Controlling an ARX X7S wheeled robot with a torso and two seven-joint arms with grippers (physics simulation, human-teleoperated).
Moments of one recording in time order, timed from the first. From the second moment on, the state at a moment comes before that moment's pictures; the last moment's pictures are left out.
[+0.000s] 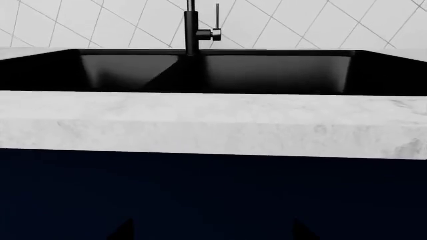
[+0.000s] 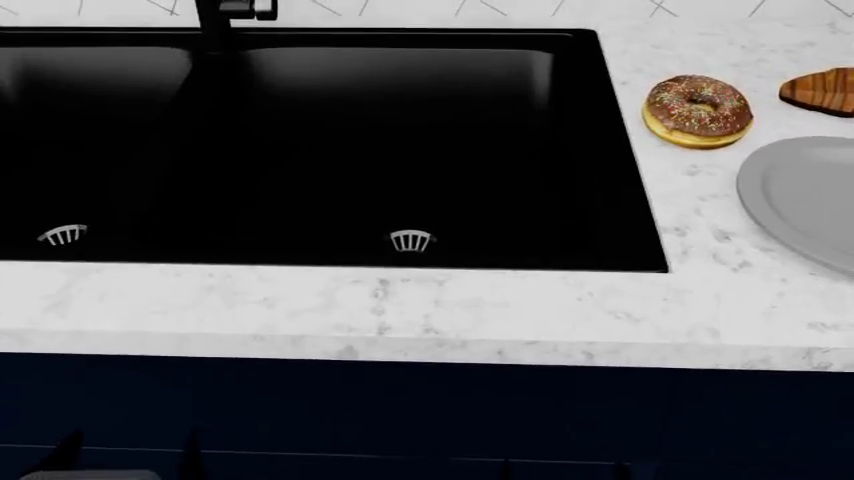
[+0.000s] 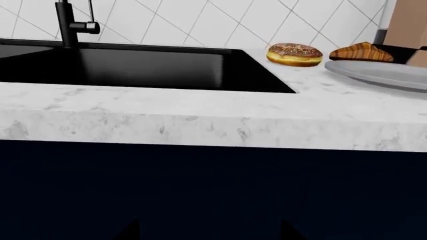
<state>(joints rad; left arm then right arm) -0.13 -0.10 0.07 -0.15 -0.12 -0.02 -0.11 0.06 0.10 -0.13 0.04 0.07 0.06 0.14</state>
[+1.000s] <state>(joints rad) -0.34 -0.38 -0.12 0.57 -0.46 -0.86 -0.21 0.14 0.36 -0.01 -0.70 0.18 0.57 0.21</state>
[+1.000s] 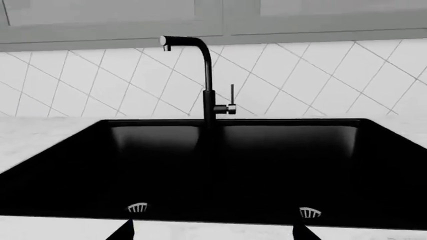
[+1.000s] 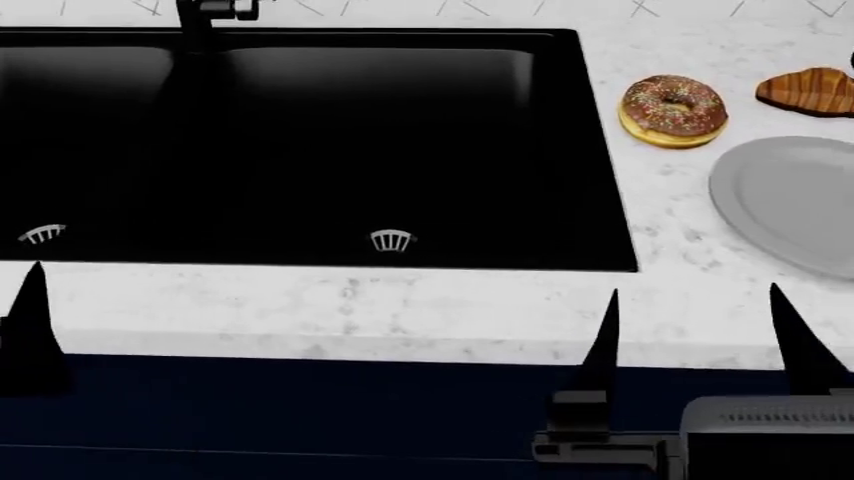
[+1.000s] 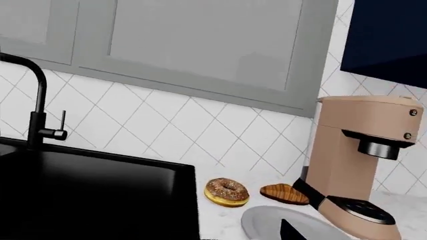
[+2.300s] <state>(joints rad) -0.39 -0.41 -0.14 0.63 -0.52 -0.96 -0.24 0.22 0.41 0.02 -0.78 0.22 0.65 0.22</state>
